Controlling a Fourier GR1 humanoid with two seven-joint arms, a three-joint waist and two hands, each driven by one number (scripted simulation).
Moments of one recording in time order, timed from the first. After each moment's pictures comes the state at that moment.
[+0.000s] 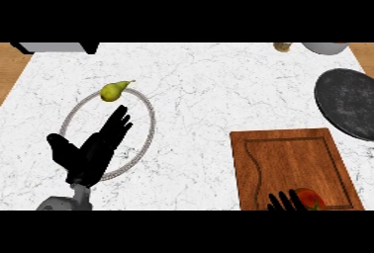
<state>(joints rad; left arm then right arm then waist) -0.05 0.20 -0.20 -1.57 0.32 0.03 0.20 0.35 -0.82 0.78 -1.94 2.13 -0.01 0.30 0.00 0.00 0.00</state>
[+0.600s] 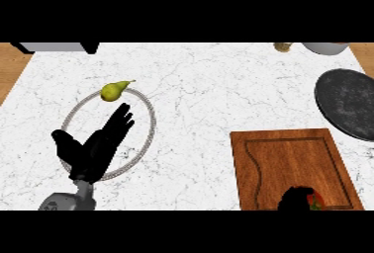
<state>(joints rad) -0.07 0.17 -0.17 -1.55 0.28 0.01 0.21 0.23 -0.78 0.73 -1.84 2.16 -0.12 0.19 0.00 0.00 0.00</state>
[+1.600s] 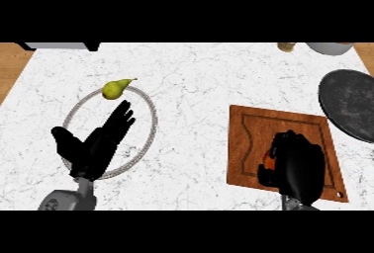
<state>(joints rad) -0.09 0.16 -0.16 -1.55 0.28 0.00 0.22 -0.02 -0.04 0.31 -1.81 1.54 0.14 0.74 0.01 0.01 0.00</state>
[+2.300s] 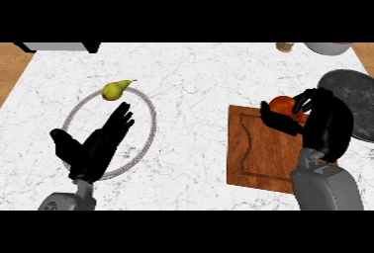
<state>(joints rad) -0.08 0.15 -0.16 -1.56 0.27 -0.01 0.22 -0.28 -0.03 0.01 -1.71 1.18 -0.22 0.74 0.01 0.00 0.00</state>
